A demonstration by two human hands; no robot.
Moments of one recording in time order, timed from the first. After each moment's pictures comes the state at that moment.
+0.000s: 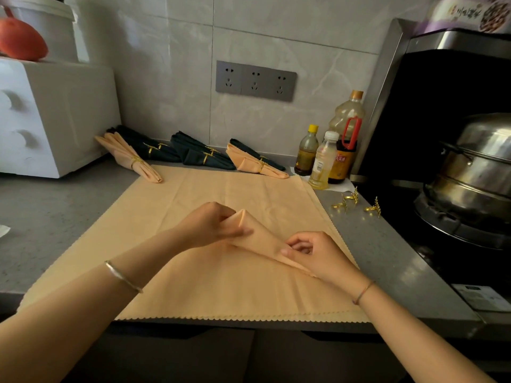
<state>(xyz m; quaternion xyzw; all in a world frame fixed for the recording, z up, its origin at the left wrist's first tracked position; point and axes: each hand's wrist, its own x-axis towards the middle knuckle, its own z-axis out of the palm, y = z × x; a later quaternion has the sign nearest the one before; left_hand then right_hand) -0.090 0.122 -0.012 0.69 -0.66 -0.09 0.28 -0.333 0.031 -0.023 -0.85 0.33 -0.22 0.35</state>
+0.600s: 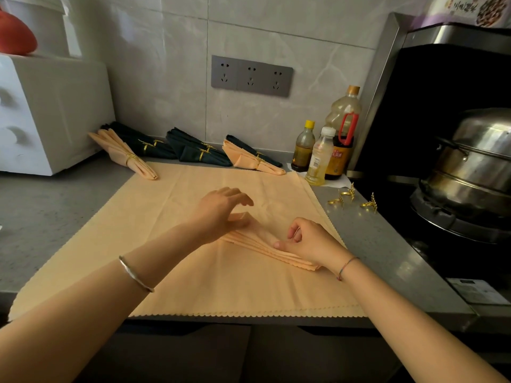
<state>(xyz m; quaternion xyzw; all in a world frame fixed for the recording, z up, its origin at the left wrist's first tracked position) -0.111 0.105 0.000 0.68 -0.70 0.10 0.21 -0.319 0.015 -0.010 -0.86 0.44 -0.13 0.25</state>
